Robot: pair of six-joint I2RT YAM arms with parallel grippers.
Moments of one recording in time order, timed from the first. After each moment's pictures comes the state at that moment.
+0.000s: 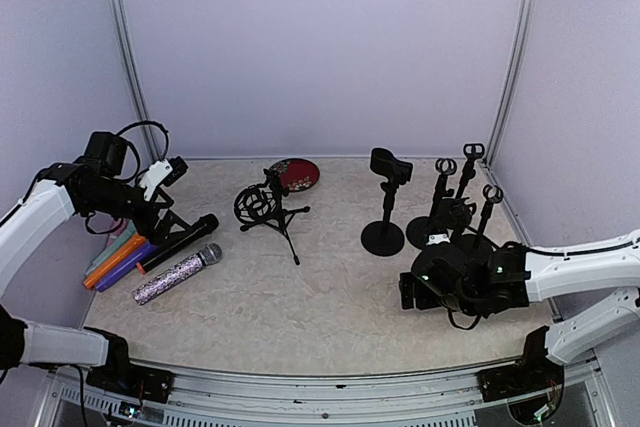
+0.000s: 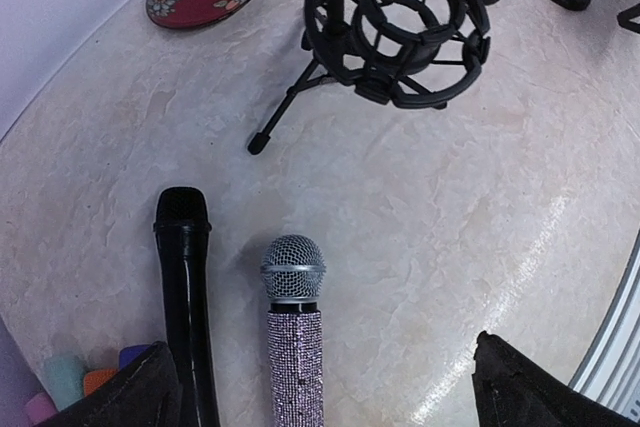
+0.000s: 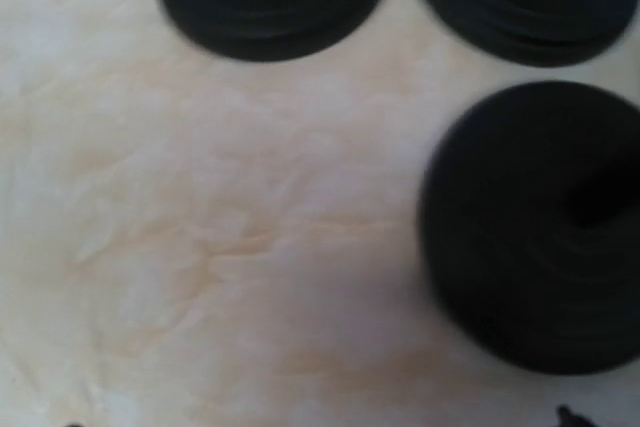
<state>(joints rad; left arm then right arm) -0.13 1.13 1.04 -0.84 0.46 0.61 1.11 1.23 0.65 -0.43 0.58 0.82</state>
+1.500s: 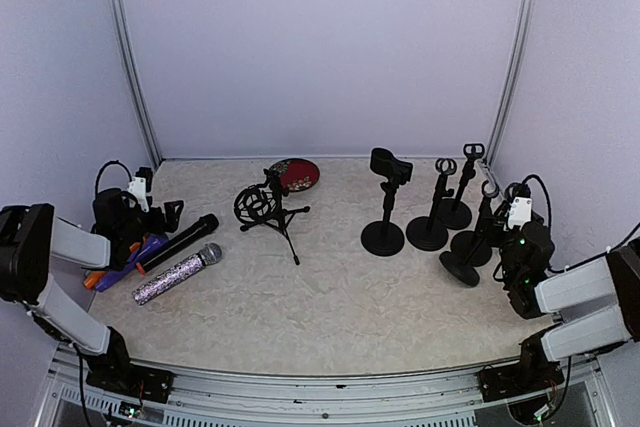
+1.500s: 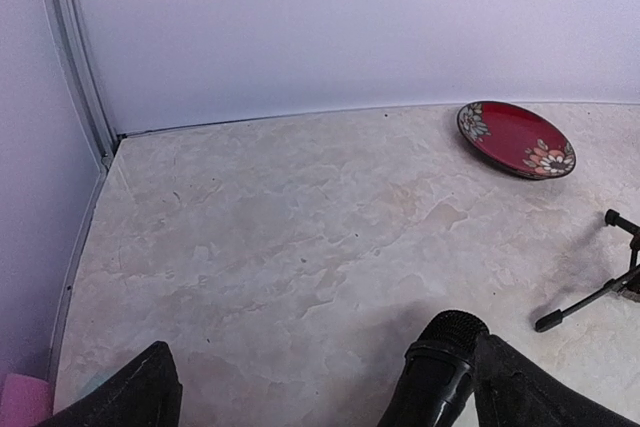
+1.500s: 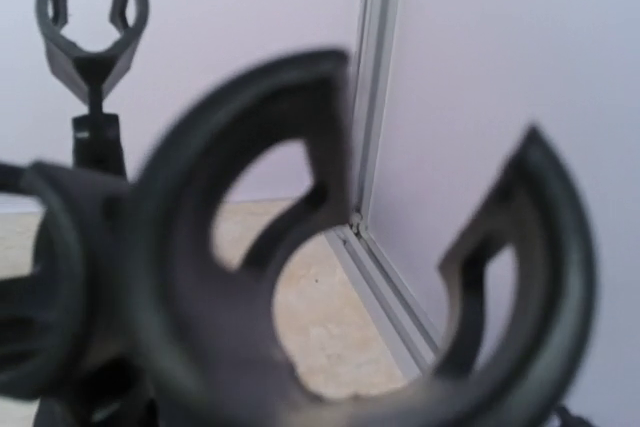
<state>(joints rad) 0.10 1.47 0.44 0.76 0.28 0.07 0.24 1.25 0.14 1.14 0.52 -0.10</state>
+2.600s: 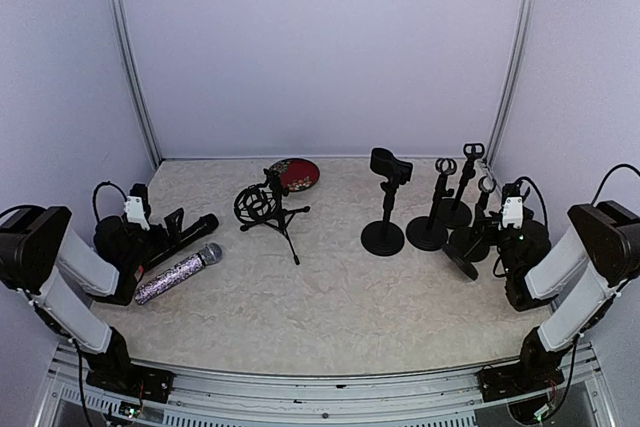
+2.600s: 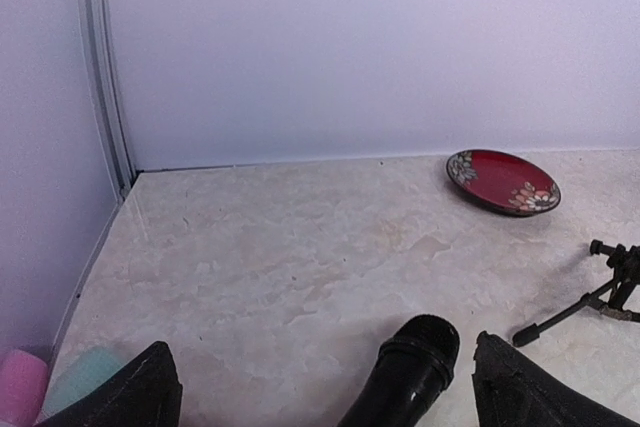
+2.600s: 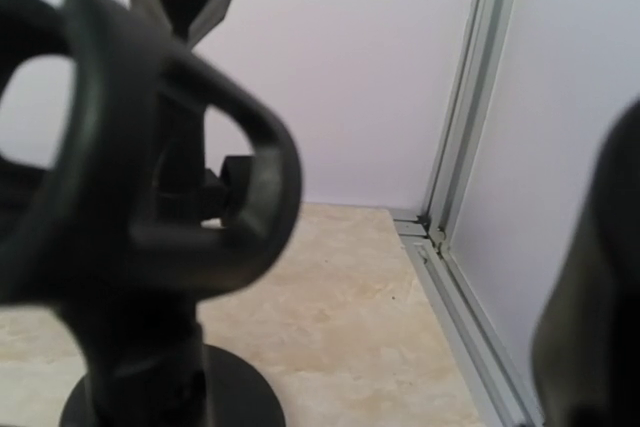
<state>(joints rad) 0.02 1.55 0.19 1.27 0.16 0.00 0.09 1.59 0.18 1.45 0.19 -0.15</state>
